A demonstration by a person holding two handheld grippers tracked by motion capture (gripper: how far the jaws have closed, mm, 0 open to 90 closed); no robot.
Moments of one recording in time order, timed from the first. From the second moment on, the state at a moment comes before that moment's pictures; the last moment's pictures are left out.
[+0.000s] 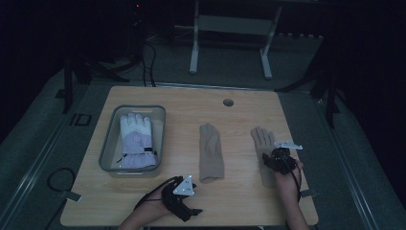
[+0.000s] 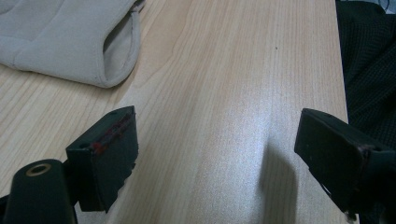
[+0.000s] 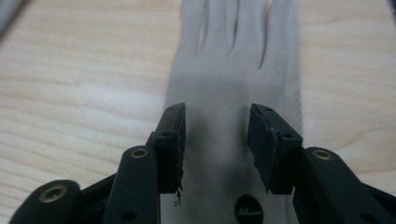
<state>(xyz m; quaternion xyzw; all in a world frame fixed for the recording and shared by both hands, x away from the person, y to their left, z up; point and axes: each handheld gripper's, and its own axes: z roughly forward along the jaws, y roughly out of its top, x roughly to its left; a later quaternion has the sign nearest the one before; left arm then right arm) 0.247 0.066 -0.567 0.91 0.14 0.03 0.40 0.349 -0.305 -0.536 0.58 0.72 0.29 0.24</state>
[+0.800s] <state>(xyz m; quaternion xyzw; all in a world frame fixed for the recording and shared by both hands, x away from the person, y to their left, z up) 0.246 0.067 -0.568 0.91 0.13 0.03 0.40 0.359 -0.327 -0.554 0.49 0.77 0.32 0.24</state>
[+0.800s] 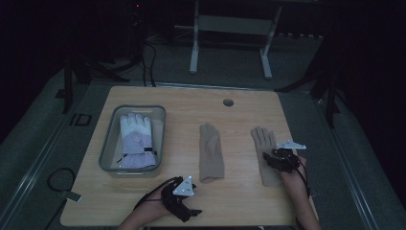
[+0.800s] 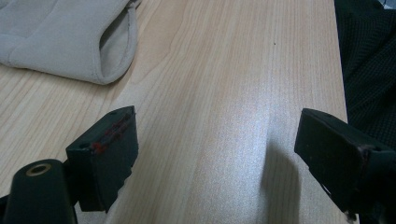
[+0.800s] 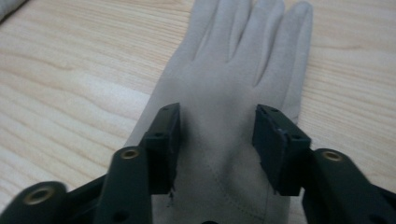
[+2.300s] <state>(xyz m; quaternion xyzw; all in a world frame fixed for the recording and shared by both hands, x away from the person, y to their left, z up) 0.246 0.068 -0.568 0.91 0.13 0.03 0.40 0.352 -0.151 -0.482 0.55 0.71 0.38 0.21</state>
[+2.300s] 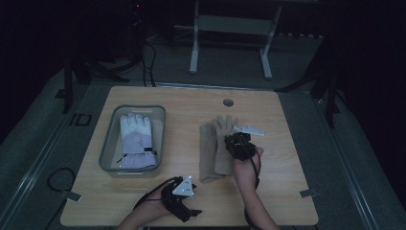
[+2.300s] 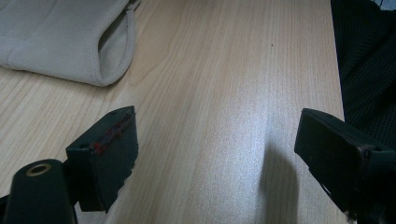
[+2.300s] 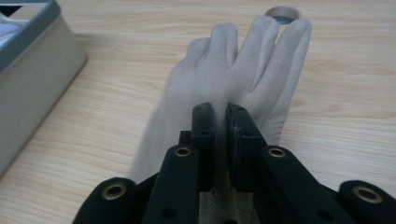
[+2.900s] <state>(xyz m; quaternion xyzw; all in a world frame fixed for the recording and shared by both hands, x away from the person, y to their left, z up) 0.246 0.068 -0.568 0.91 0.13 0.03 0.40 0.366 -0.107 -0.530 0.55 0.75 0.33 0.20</state>
